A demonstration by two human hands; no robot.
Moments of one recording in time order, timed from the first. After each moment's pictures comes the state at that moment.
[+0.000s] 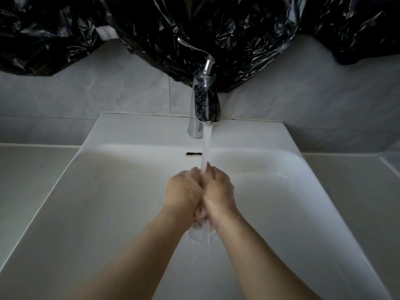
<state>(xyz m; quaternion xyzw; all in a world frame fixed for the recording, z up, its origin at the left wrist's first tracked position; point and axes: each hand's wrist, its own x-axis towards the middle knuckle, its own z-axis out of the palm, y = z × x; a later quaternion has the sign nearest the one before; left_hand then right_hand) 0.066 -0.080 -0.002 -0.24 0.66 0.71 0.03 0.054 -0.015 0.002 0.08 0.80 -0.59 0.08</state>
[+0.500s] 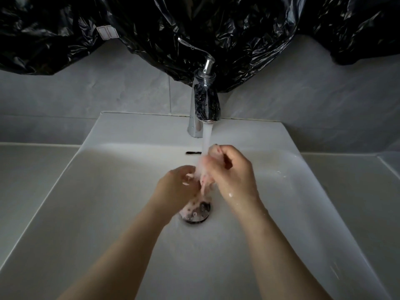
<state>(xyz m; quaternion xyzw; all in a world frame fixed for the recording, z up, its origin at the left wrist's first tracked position) 0.064 -0.108 -0.008 -0.12 0.85 0.52 0.01 0.046 0.011 0.017 -0.09 0.74 -0.67 -0.01</state>
